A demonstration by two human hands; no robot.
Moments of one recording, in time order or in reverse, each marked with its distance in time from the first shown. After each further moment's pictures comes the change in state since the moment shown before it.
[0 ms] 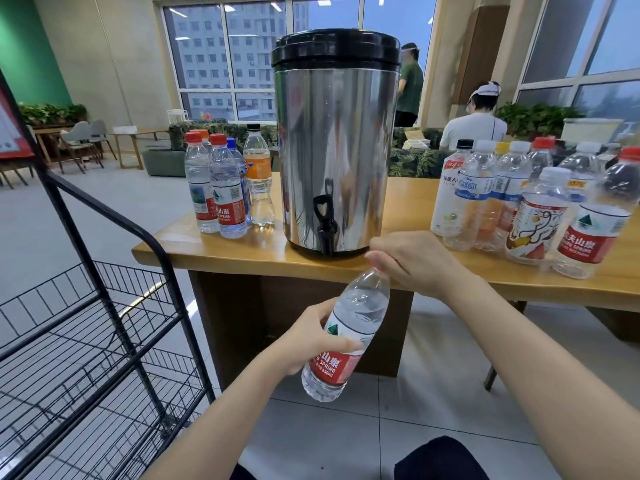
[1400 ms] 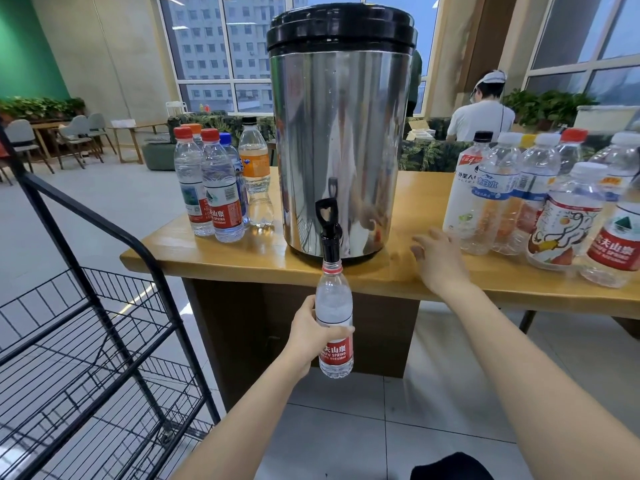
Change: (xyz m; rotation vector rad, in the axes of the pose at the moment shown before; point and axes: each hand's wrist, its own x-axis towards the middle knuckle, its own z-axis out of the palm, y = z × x) left_hand 0.066 -0.041 -0.011 -0.080 0.430 -0.150; right_hand -0.006 0.074 0.074 -0.026 -0.097 1.009
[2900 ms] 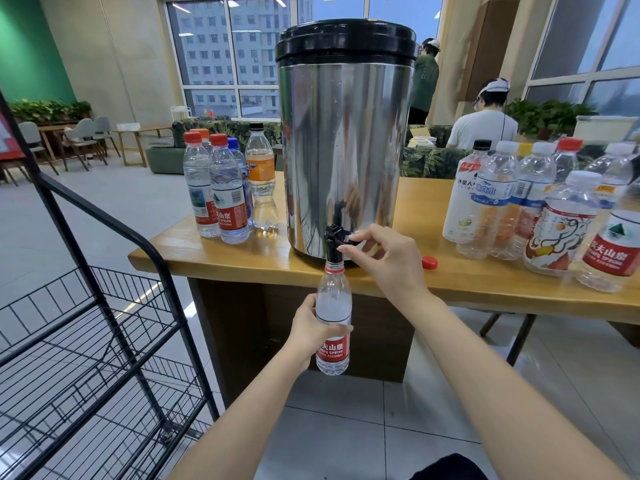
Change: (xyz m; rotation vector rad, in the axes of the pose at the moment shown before) left_hand 0.002 0.004 -0.002 0.017 0.048 -0.035; right_hand -0.046 -0.076 -0.009 0.602 0.285 -0.588
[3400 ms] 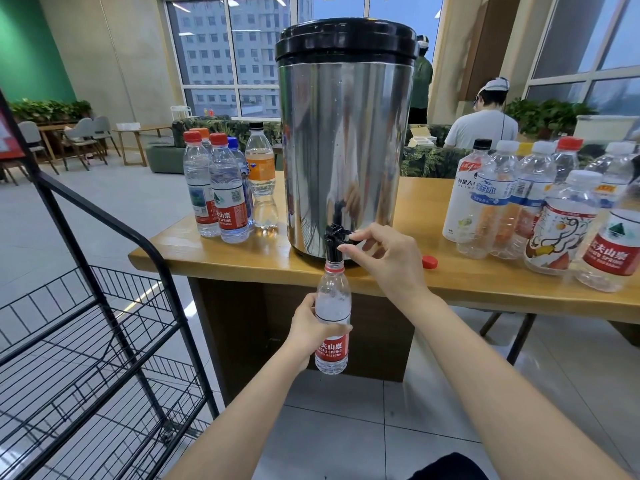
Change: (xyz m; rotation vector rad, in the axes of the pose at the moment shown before) left_hand -0.001 0.001 -0.001 0.001 0.001 0.007; right_hand 0.000 0.002 0.000 -0.017 0.005 -0.002
